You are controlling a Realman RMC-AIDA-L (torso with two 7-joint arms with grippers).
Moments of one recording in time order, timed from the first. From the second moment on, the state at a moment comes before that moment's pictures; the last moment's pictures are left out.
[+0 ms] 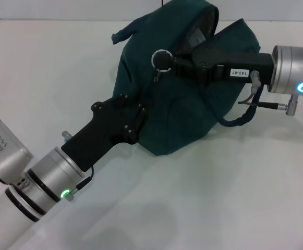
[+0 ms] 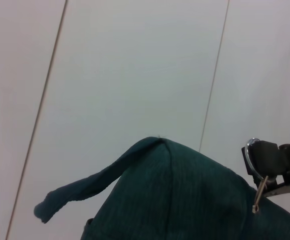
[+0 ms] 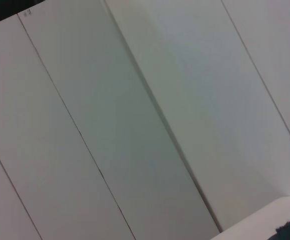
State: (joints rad) left arm -0.53 -2.11 0.61 -0.24 1.38 1.52 -0.42; right arm 0.77 2.02 -1.27 -0.44 -1.27 -1.44 1.52
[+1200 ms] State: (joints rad) left arm -0.43 -2.10 0.64 -0.19 1.44 1.61 -0.42; right arm 0.68 2.00 -1.18 -0.46 -1.25 -1.45 1.54
